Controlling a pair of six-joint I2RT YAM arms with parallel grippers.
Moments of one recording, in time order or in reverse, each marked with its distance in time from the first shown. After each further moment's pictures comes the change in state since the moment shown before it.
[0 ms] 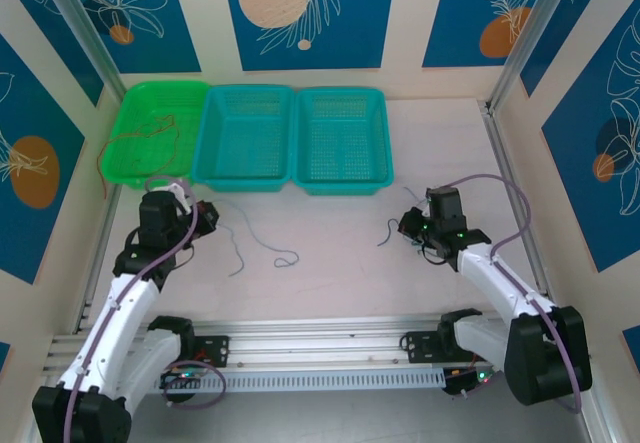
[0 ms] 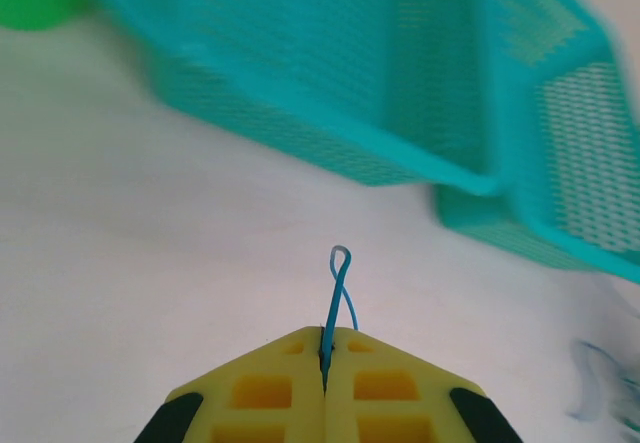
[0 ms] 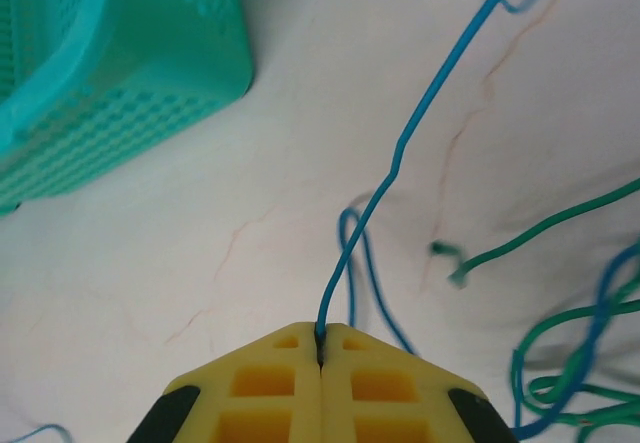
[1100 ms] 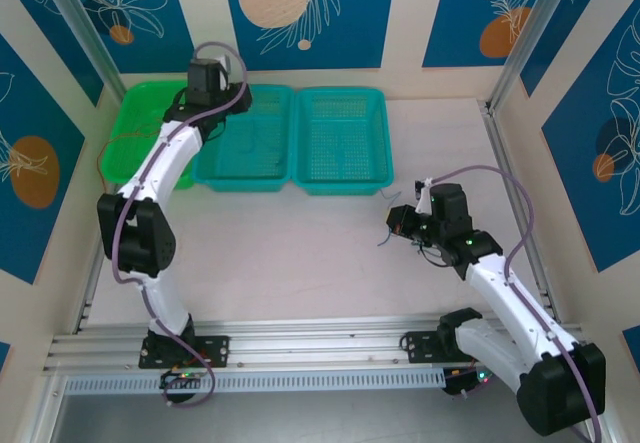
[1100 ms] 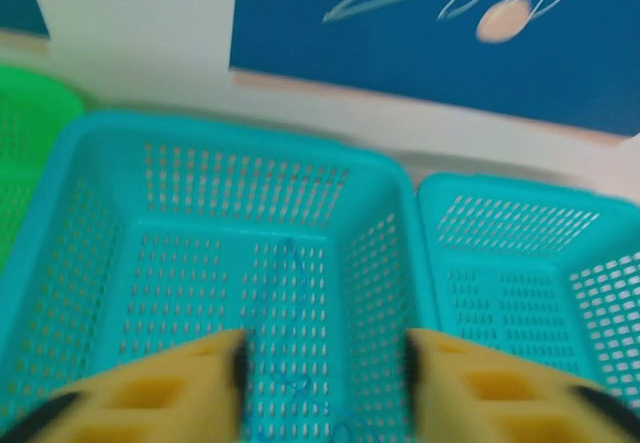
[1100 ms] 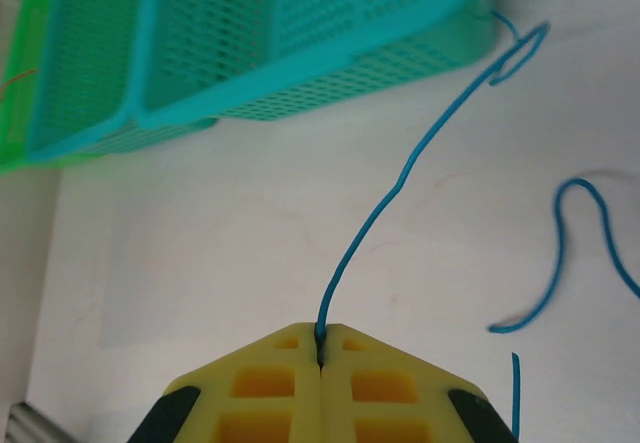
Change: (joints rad) left arm -0.084 1.058 1.102 -0.032 -0.250 0.248; right arm 0.093 -0.193 0.114 -0.129 -0.171 -0.032
